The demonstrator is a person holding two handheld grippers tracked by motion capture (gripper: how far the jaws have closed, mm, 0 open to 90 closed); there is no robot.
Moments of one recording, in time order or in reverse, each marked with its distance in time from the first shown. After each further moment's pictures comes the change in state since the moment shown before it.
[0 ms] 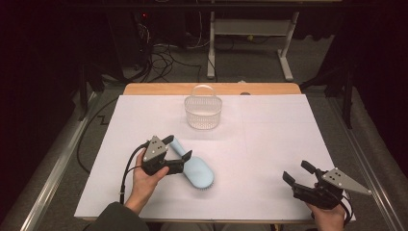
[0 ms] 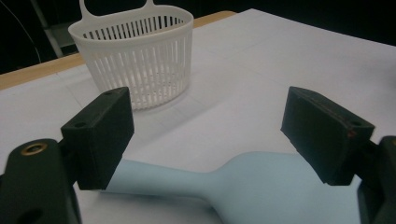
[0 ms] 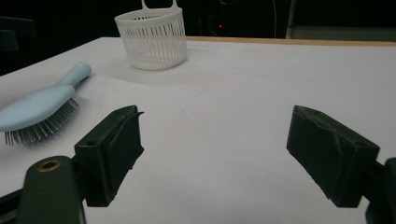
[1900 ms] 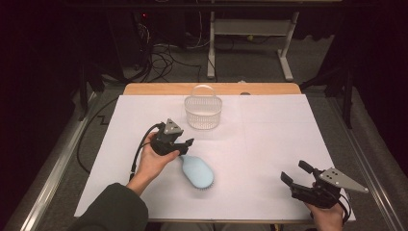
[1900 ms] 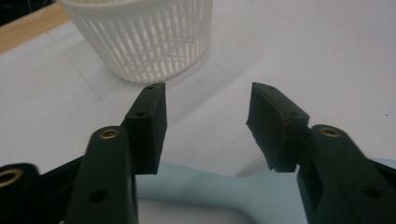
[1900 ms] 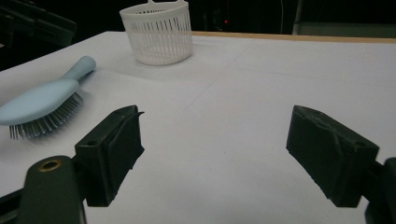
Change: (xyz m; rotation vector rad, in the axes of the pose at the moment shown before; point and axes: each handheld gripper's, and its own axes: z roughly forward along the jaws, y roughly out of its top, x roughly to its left) left arm 0.020 0.041 0.041 0.349 0.035 0.025; right arm 0.001 0.000 0.004 0.020 0.024 -0.011
